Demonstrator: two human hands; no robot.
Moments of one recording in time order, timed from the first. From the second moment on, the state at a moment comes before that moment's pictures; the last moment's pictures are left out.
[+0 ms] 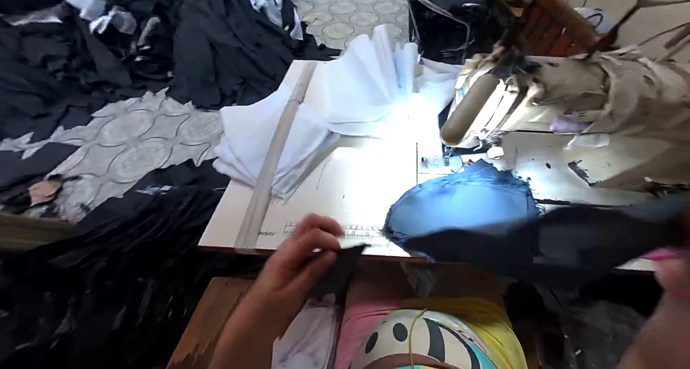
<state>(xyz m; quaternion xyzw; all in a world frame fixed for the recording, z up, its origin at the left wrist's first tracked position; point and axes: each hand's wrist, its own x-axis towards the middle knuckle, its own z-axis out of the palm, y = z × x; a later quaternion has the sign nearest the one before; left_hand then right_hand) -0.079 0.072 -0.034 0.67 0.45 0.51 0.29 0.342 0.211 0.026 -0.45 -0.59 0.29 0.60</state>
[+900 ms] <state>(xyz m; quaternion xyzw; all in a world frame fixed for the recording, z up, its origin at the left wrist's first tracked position) -0.030 0.067 -0.080 0.63 0.62 0.47 -0.01 0.173 0.202 -0.028 -0.28 -0.81 0.47 0.22</state>
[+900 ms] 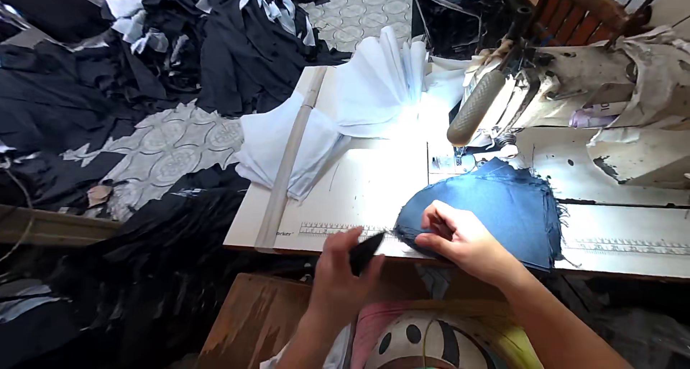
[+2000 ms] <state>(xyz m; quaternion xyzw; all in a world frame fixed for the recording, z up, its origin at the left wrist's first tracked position) -0.011 0.038 -0.125 0.67 0.53 0.30 0.42 0.239 0.167 0.044 -0.13 -0.76 0.37 0.52</state>
